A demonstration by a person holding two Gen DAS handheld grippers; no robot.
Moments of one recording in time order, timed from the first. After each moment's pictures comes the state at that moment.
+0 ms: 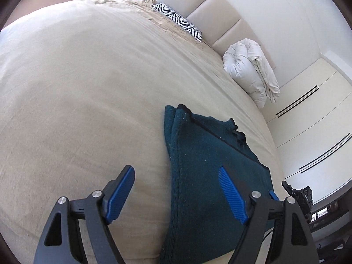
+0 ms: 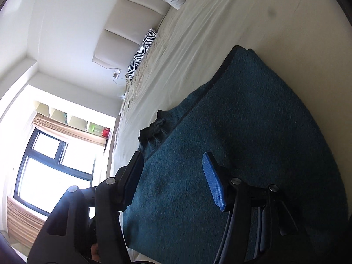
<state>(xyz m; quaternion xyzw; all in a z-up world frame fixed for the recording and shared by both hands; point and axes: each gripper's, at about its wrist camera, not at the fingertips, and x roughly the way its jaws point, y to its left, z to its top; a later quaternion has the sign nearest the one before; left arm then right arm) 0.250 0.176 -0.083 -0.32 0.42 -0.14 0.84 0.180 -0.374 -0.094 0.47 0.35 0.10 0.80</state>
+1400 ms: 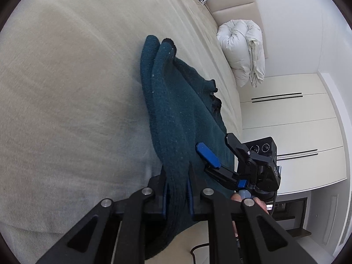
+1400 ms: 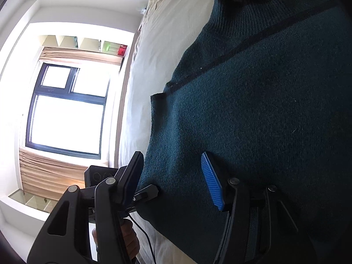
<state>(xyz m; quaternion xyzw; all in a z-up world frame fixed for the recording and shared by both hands) 0.255 0.143 -0.108 -0.42 0.51 -0.24 0.71 0.284 -0.171 -0.127 0.41 0.52 0.27 0.70</state>
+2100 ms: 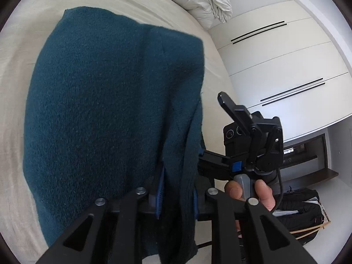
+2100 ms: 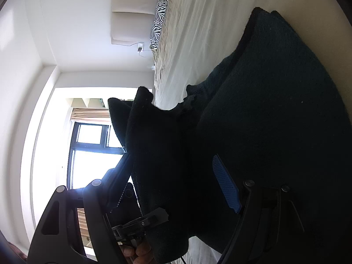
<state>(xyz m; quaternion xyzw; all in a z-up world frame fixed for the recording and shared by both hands) 0.287 -0.144 -0.070 -0.26 0.55 -0.35 0.71 0.213 -0.437 -0.126 0.58 0.39 0.23 0.67</state>
